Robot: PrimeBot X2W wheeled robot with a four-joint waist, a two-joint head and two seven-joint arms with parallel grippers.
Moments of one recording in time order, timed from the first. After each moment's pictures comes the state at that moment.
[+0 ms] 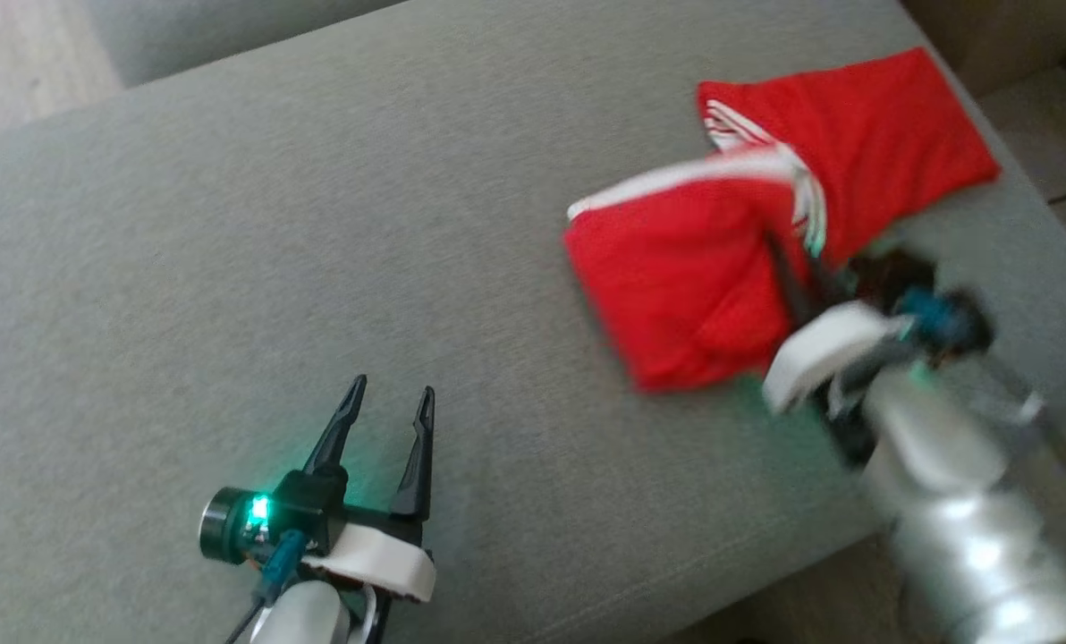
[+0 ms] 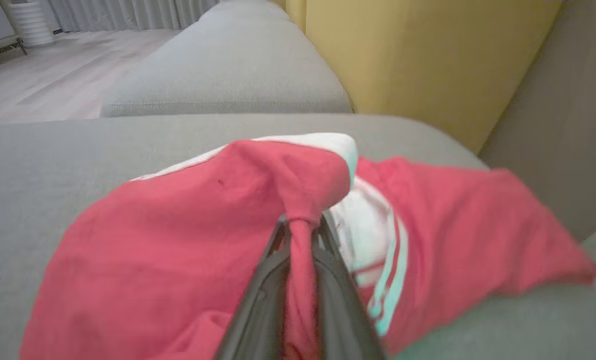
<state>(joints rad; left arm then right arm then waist) -0.16 0.05 -0.32 0.40 -0.15 -0.02 -0.26 -0.56 -0.07 0.23 0.86 0.12 0.13 -0.26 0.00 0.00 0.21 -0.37</state>
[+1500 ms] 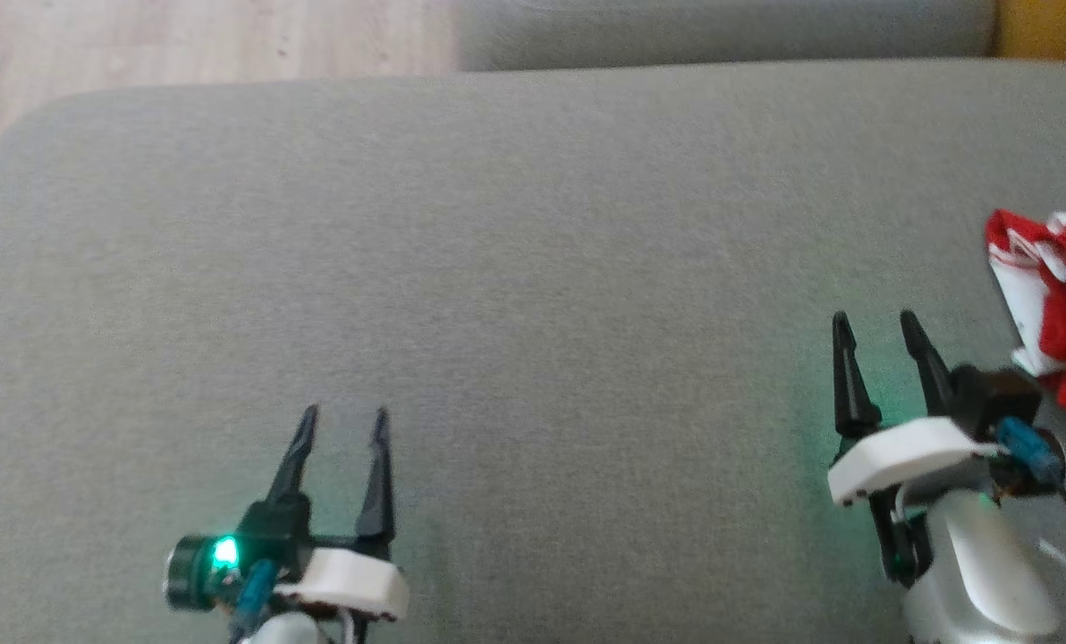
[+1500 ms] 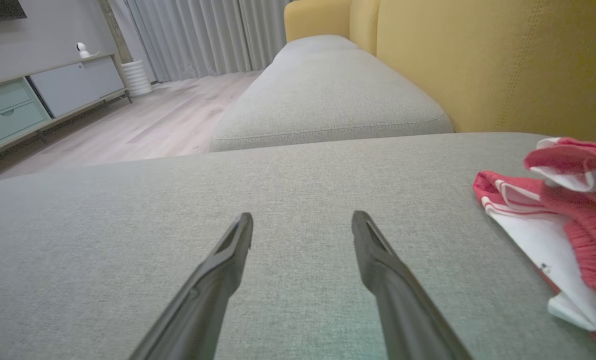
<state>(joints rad) -0.10 0.05 -0.25 0.38 -0.16 0.07 -0.26 -0.28 -0.05 -0.03 0.60 0.10 0.13 -0.25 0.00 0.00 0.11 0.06</state>
